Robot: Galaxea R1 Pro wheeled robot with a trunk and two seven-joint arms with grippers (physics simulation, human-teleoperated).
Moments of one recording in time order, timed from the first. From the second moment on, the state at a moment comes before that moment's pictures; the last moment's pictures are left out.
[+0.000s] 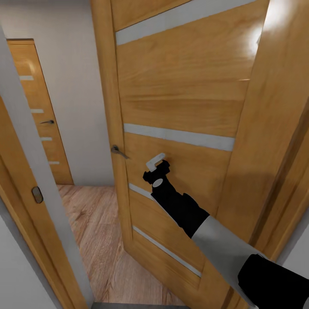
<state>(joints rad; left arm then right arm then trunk) 0.01 -0.02 0.03 -0.01 0.12 -0.13 -0.01 -1.00 0.17 0.74 -0.97 -0.03 0.61 -0.35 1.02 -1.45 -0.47</state>
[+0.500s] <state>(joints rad) 0.01 -0.02 0.03 -0.01 0.12 -0.13 -0.01 -1.01 0.17 0.74 -0.97 -0.02 0.61 -0.35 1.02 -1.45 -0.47</state>
